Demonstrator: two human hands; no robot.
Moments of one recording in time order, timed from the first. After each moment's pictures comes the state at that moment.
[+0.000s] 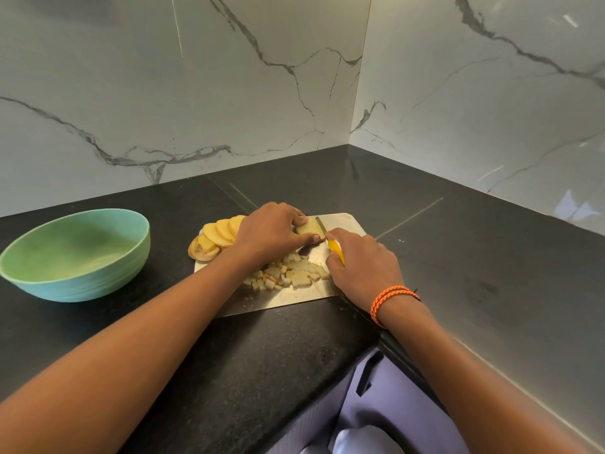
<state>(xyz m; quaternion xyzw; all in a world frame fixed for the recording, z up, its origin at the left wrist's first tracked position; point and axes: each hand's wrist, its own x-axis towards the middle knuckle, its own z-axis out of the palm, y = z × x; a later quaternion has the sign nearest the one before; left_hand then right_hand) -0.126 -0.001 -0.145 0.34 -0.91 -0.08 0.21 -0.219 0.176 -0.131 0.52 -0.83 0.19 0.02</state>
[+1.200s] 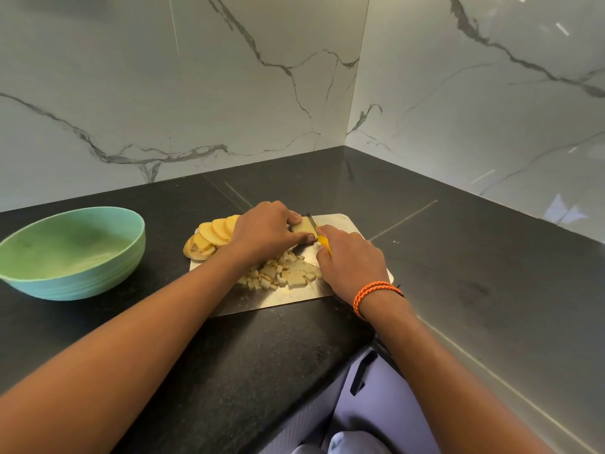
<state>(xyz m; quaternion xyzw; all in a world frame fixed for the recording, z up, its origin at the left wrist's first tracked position) -0.127 -0.003 -0.144 0.35 -0.90 -0.10 0.22 -0.215 0.163 -0.130 0.52 -0.83 0.18 0.04</state>
